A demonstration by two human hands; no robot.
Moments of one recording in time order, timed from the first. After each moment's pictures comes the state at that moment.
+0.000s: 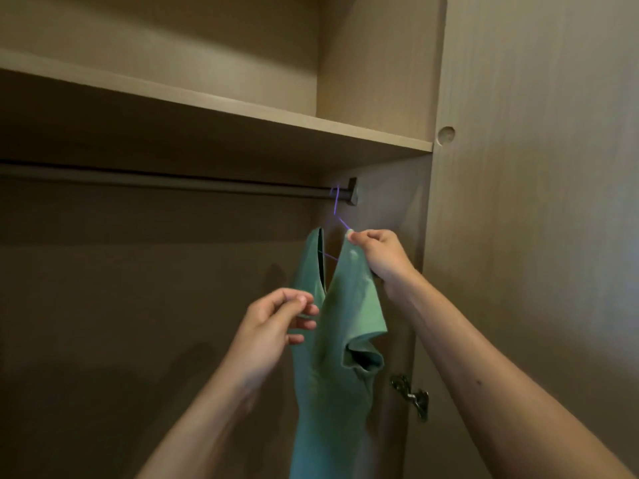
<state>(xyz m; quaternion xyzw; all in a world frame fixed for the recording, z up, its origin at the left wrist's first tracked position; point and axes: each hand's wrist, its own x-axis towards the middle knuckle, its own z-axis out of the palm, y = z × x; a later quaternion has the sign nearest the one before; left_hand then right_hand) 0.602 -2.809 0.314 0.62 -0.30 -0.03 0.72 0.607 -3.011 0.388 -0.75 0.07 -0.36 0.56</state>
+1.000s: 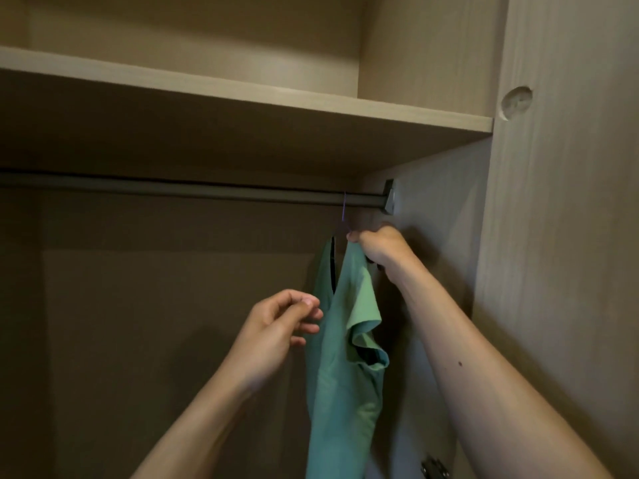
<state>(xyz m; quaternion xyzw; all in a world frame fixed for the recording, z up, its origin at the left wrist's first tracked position) 0.692 -2.913 0.329 0.67 -0.25 0.05 0.70 0.758 -3.110 0.428 -0.83 0.10 -0.24 0.50</state>
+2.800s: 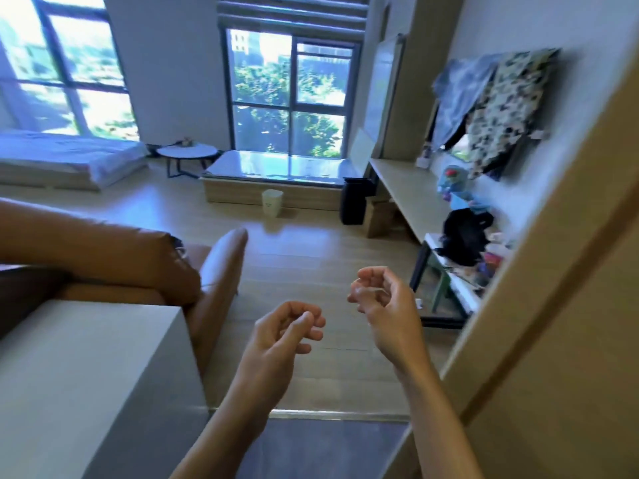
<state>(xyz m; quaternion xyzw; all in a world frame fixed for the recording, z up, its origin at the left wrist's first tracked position) -0.013 -2.400 0.122 0.52 0.43 0.55 0.49 0.161 -2.360 0.133 -0.54 -0.55 0.33 0.55</state>
